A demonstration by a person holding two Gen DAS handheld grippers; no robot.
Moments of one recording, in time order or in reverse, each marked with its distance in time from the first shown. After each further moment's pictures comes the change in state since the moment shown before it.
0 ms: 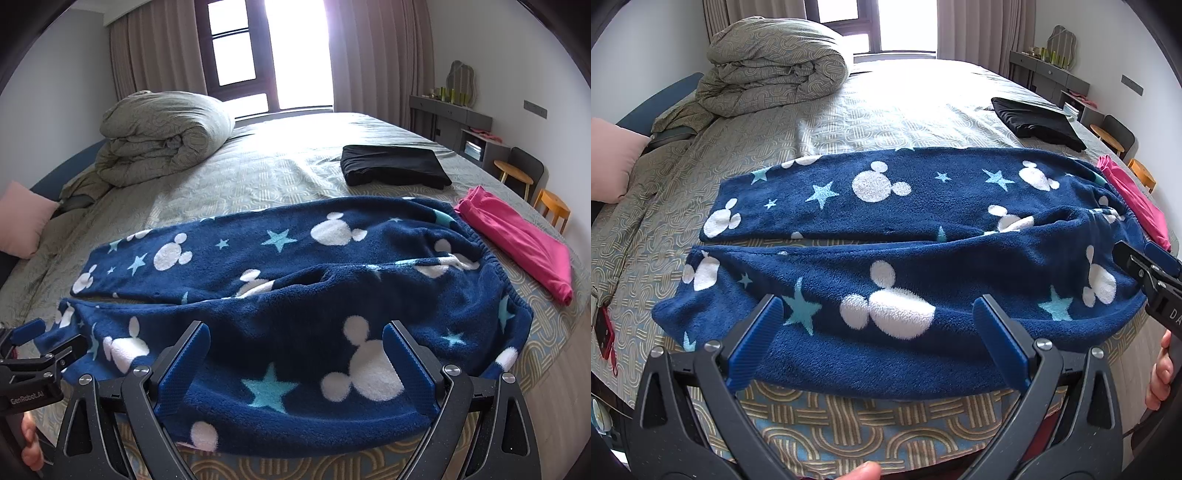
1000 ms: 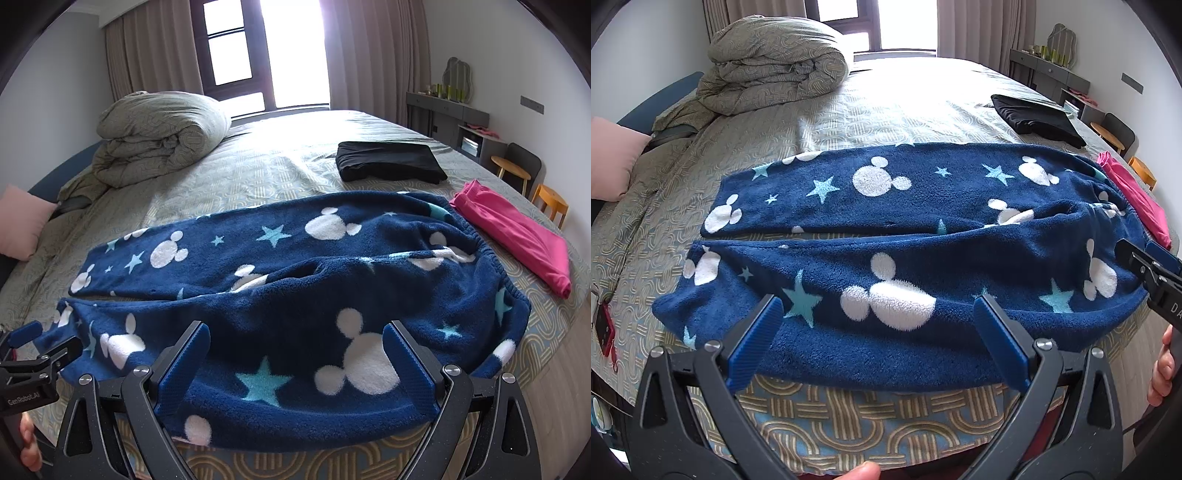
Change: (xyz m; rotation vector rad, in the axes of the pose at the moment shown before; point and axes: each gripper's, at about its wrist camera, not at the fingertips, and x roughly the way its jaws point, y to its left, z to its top) left arm -0.001 -0.002 -0.006 0.003 0.015 0.005; right arm -0.001 -0.005 -0.004 0.013 0.011 -0.006
